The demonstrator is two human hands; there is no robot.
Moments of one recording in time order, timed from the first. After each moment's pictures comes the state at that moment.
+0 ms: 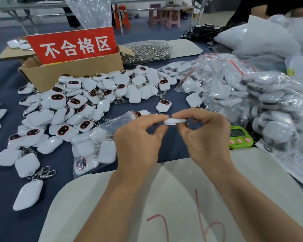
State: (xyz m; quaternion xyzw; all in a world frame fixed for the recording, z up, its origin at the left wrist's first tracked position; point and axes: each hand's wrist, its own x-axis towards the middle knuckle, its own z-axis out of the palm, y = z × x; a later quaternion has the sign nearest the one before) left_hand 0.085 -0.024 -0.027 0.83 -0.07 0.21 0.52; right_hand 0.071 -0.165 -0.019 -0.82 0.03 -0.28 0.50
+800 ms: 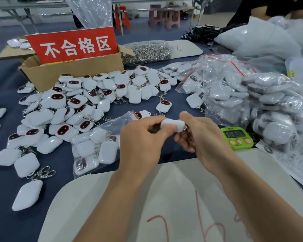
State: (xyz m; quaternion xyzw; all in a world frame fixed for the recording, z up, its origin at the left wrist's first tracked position) left_hand 0.087 -0.025 -0.024 0.81 -0.11 0.13 0.56; right_hand 0.082 -0.176 -0.016 -0.68 0.11 0.02 0.72
